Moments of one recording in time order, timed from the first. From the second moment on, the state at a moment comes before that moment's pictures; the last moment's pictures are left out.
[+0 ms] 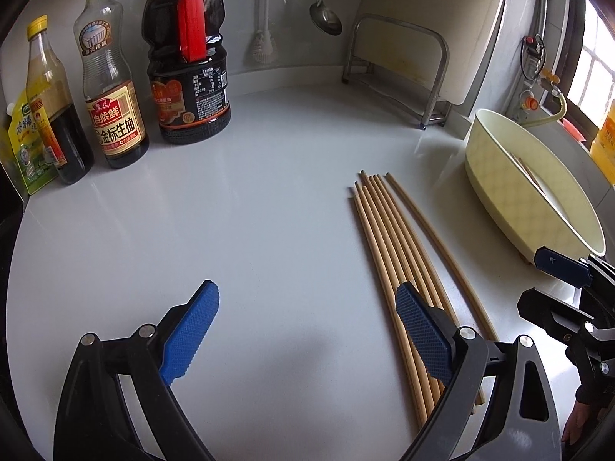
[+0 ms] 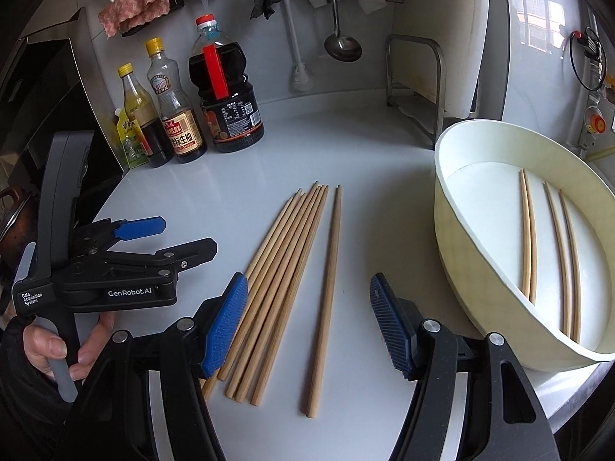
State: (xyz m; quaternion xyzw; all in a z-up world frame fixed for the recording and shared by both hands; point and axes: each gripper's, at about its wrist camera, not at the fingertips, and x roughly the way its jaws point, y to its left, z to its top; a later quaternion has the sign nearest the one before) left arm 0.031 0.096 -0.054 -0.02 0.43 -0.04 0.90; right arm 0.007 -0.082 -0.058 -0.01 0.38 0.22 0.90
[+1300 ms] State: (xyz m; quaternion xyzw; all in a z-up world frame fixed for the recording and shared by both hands) left arm 0.039 0.066 -0.077 0.05 0.45 -0.03 0.89; right arm 0.025 -0.090 -0.093 -0.01 0.42 0.22 0.88
